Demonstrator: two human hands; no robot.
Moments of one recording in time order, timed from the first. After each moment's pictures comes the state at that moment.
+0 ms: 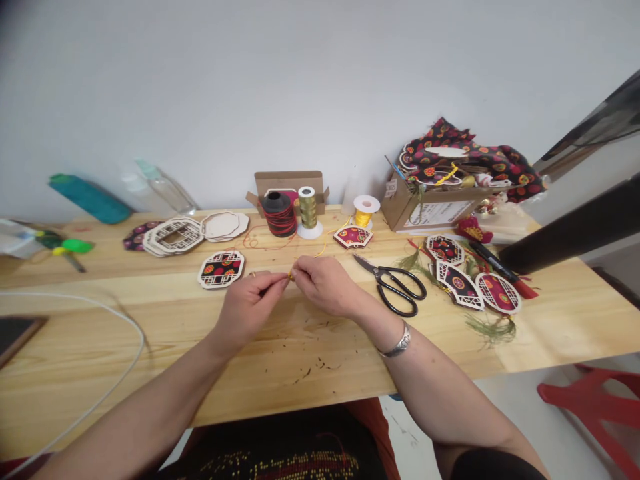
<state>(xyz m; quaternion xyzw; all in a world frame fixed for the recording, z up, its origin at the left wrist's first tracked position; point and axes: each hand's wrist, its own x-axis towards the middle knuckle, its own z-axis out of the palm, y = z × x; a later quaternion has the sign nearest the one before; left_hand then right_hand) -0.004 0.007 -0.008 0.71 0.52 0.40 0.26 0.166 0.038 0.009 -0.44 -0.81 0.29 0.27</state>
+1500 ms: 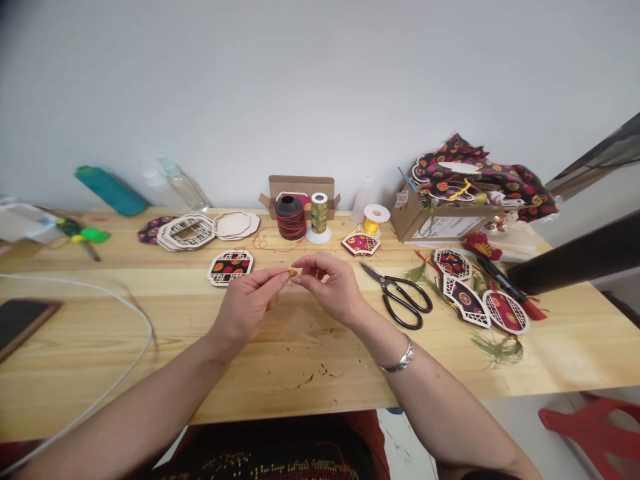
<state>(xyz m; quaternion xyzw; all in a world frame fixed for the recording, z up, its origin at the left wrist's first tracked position) -0.002 0.010 -0.002 0.47 0.53 0.50 0.49 0.157 0.039 -0.006 -0.38 -0.66 0.42 0.49</state>
